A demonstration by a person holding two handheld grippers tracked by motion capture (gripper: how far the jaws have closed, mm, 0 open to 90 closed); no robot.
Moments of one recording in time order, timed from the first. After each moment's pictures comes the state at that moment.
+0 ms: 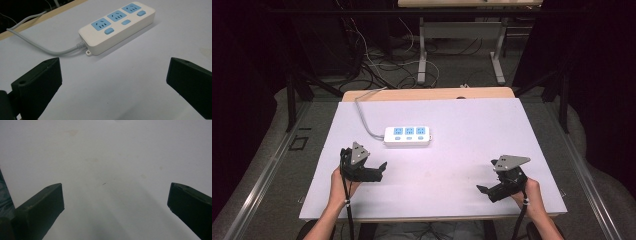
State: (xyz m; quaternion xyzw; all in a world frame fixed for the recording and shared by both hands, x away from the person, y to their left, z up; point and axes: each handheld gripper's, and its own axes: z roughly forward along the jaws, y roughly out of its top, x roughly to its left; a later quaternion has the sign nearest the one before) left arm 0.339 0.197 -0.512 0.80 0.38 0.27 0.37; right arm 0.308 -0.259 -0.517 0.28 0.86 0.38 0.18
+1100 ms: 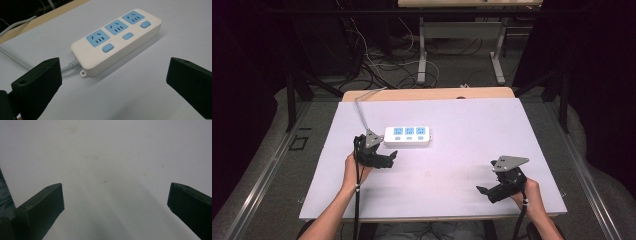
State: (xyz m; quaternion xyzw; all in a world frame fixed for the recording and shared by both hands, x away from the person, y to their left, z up) left arm 0.387 0.172 -0.516 0.81 0.37 0.25 0.37; right arm 0.307 -0.258 -0.518 0.28 0.87 0.37 0.17
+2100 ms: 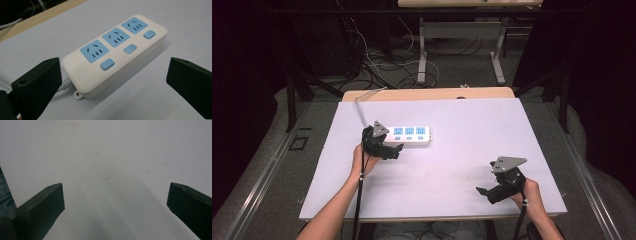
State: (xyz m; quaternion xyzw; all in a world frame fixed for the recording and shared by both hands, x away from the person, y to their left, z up) left arm 0.426 0.157 -0.523 0.82 0.37 0.23 0.39; right arm 0.307 -0.257 -0.519 0.27 0.88 0.36 0.16
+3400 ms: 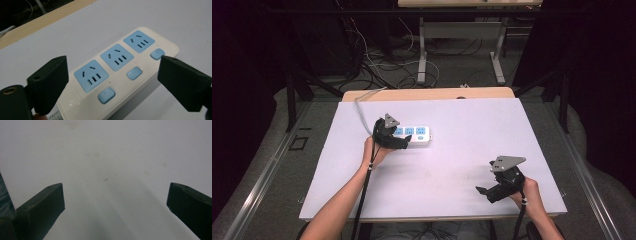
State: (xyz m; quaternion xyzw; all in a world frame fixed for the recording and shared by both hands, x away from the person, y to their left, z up) left arm 0.458 0.129 -0.527 0.82 0.37 0.23 0.38; right arm 0.310 -0.256 -0.519 0.26 0.88 0.36 0.17
